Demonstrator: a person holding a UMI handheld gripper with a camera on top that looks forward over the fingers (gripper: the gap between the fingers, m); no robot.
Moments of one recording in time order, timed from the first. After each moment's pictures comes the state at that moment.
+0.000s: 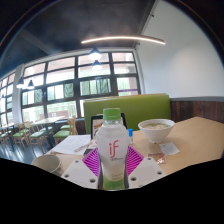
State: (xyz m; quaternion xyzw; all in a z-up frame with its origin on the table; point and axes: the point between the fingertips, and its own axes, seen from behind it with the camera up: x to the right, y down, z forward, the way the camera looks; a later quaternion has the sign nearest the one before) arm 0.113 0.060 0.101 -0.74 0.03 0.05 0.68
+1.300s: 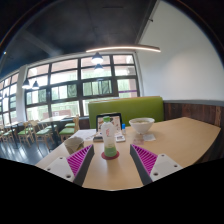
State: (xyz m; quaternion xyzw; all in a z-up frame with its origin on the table) arm 0.125 -0.175 0.132 -0.74 0.02 0.05 0.67
